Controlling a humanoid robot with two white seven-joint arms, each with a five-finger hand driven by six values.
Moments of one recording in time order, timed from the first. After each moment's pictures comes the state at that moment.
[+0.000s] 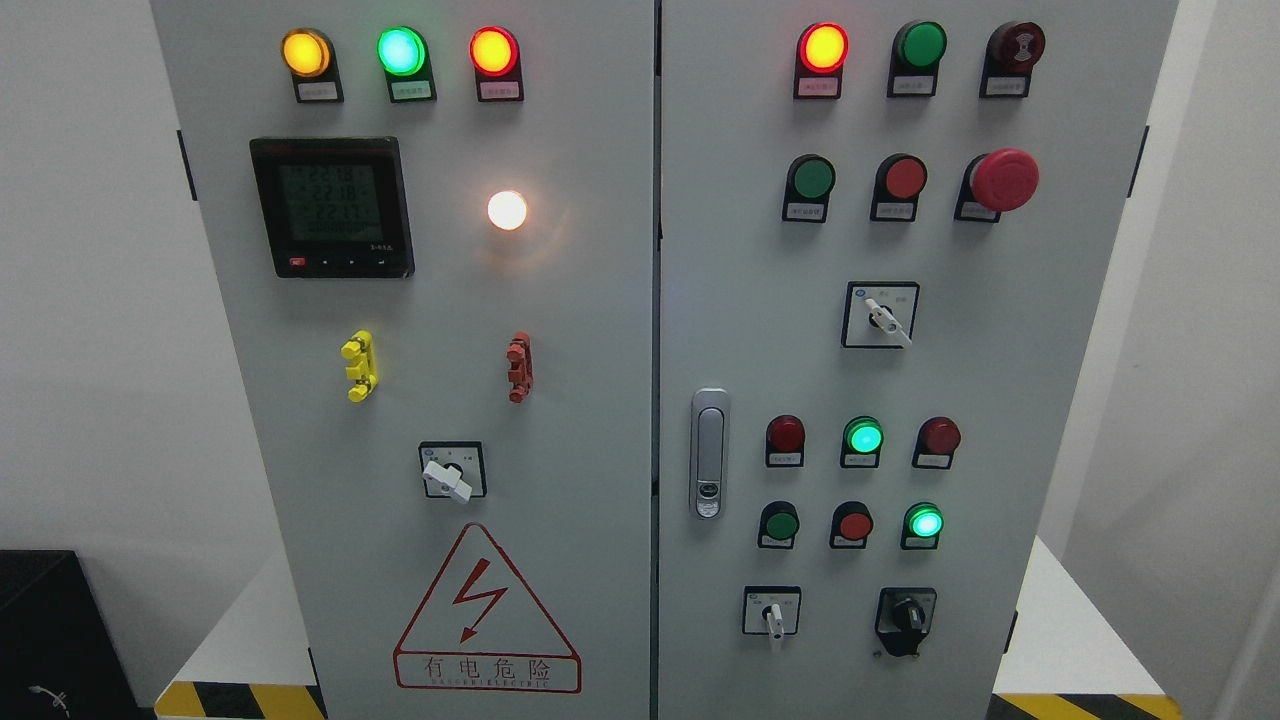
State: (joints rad) left arm 0.04 -0.10 0.00 0.00 0.00 -0.20 0.08; right arm 0.13 0.08 -0.05 -0.18 -0.07 -0.12 0.18
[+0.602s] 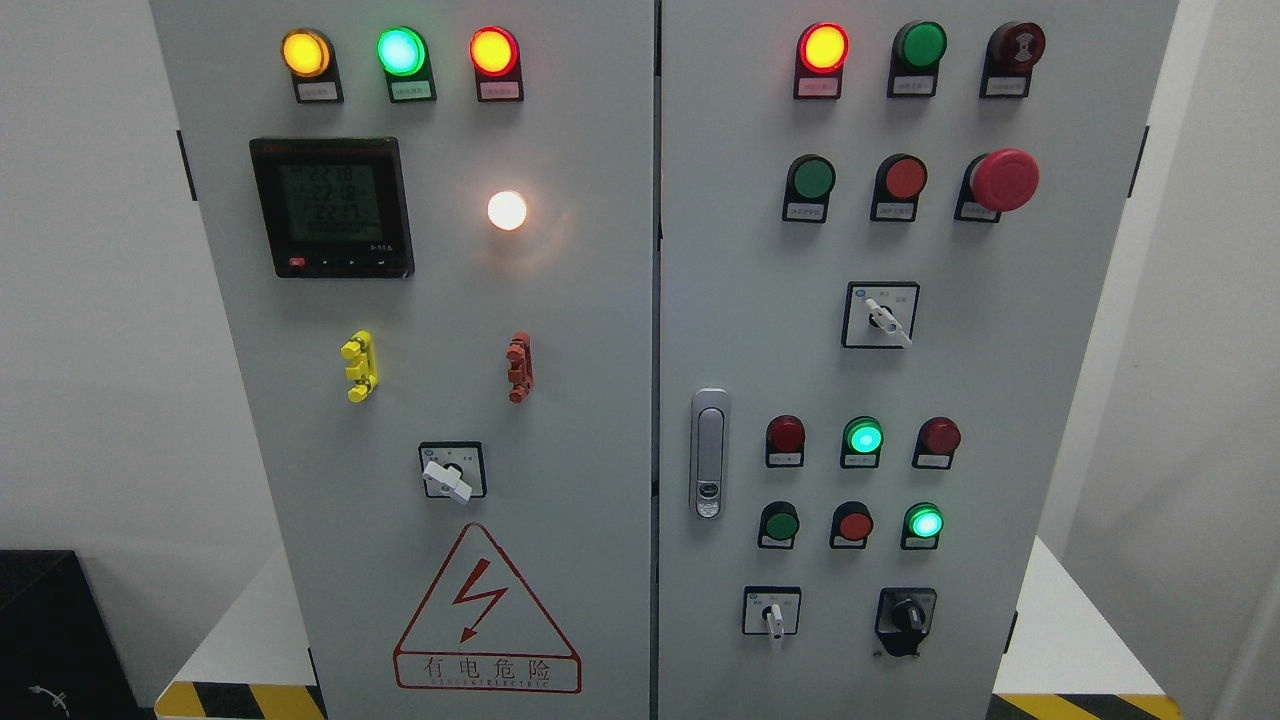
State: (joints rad) left arm 0.04 -0.10 0.00 0.00 0.00 -0.20 0.08; right arm 0.12 0.08 -0.05 -0.19 -0.04 -0.12 0.17
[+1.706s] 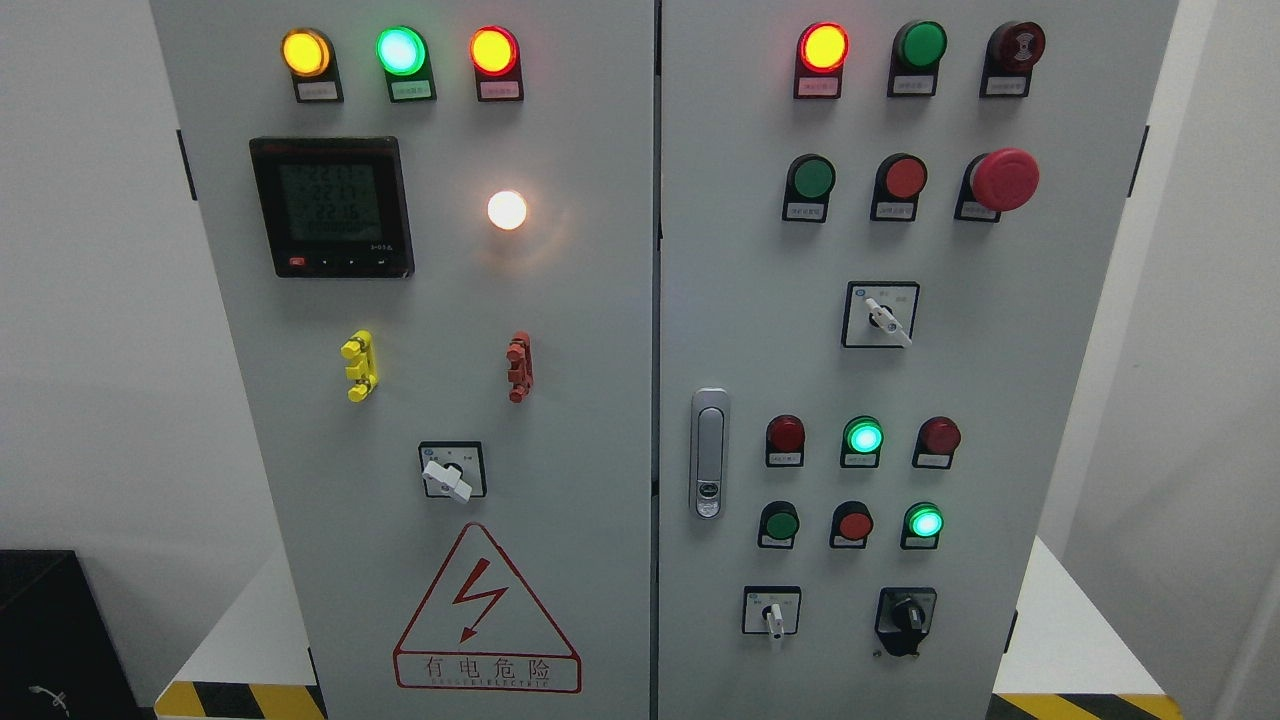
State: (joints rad) left arm 0.04 -0.10 0.00 0.00 0.00 -0.20 0.08; right arm 0.14 0.07 0.05 -0.51 -0.03 -0.11 0.17
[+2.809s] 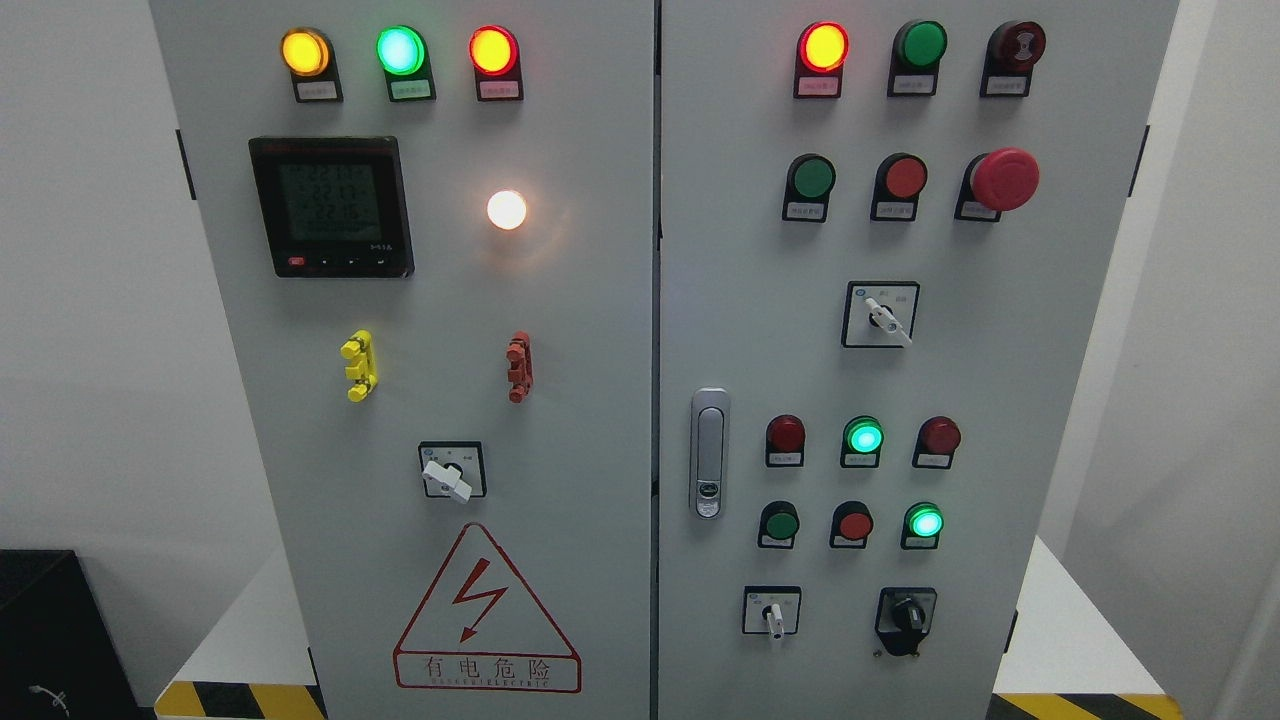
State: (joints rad) left arm 0.04 -0.10 0.00 0.00 0.00 -0.20 0.08; right arm 0.12 0.01 0.04 -0.87 0.35 -0.35 -0.03
